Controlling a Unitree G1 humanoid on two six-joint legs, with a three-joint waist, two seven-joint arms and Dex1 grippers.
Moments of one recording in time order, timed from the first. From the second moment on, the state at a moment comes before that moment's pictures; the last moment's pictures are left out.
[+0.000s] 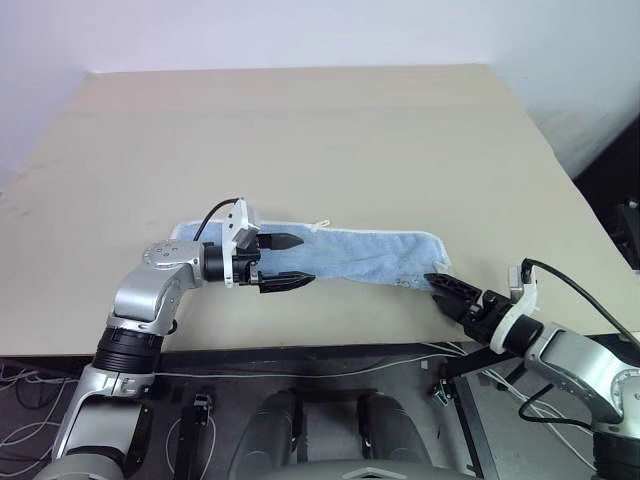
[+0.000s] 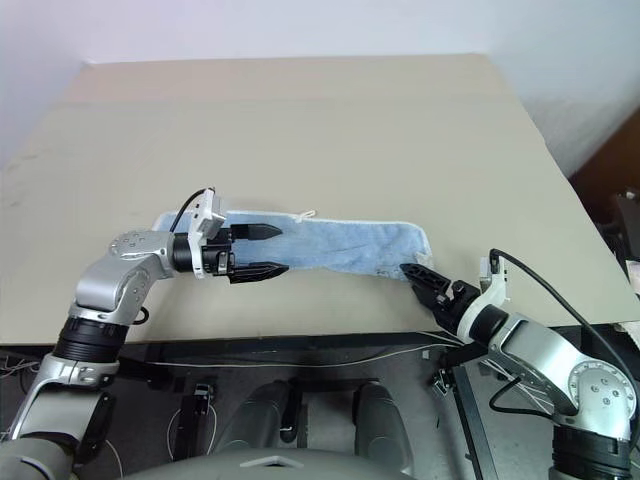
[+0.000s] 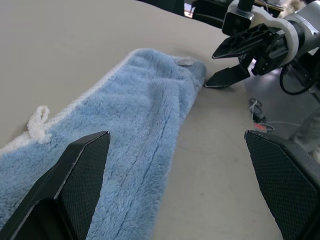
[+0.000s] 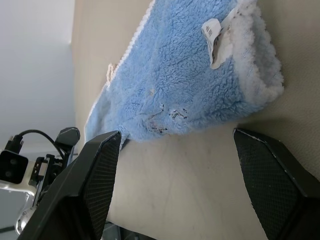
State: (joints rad) left arm -0.47 0.53 -0.06 0.04 -0.44 0.48 -1.21; right arm 0.05 -0.51 -0.43 -0.18 1.97 1.04 -0.40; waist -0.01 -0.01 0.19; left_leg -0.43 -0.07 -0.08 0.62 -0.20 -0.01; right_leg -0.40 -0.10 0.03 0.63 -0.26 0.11
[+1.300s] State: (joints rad) left arm -0.44 0.55 -0.10 0.16 -0.38 0.30 -1.28; right arm 0.07 -0.56 -0.58 -0.11 1.97 1.00 -0.49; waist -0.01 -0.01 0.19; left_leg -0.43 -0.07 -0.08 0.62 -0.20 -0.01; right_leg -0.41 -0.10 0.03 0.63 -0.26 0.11
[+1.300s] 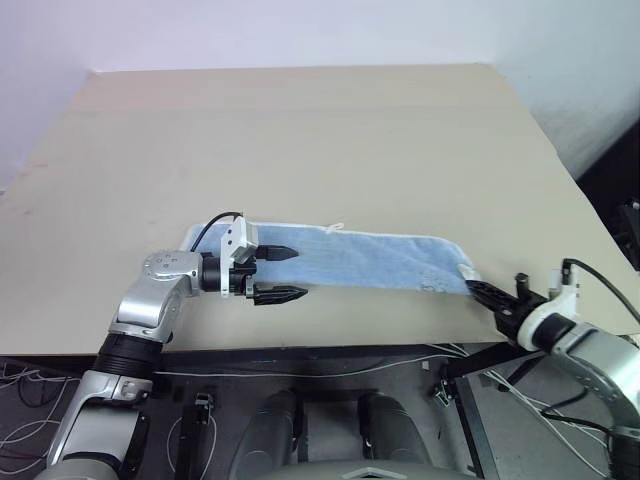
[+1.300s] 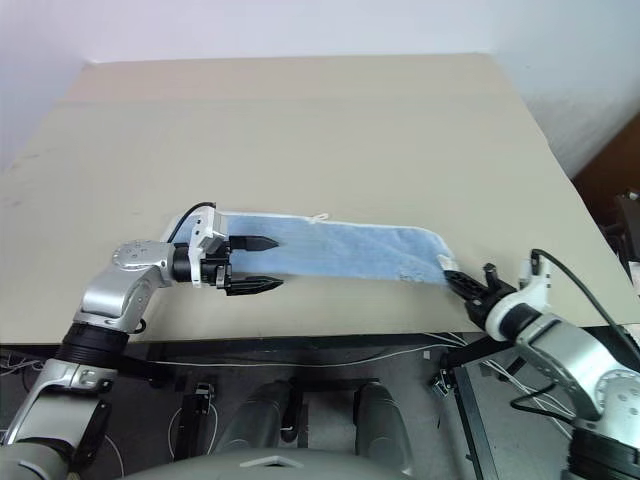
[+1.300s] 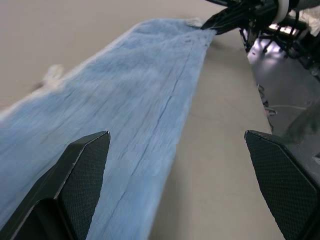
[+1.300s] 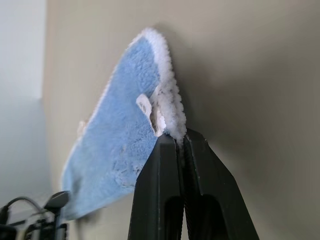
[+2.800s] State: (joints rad) left arm -0.45 0.59 -0.08 0.09 -0.38 0.35 -1.21; right arm -0.48 -0.48 0.10 -0.21 1.46 1.06 -0.04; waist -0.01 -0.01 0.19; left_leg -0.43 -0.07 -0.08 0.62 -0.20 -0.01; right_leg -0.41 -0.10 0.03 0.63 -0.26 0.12
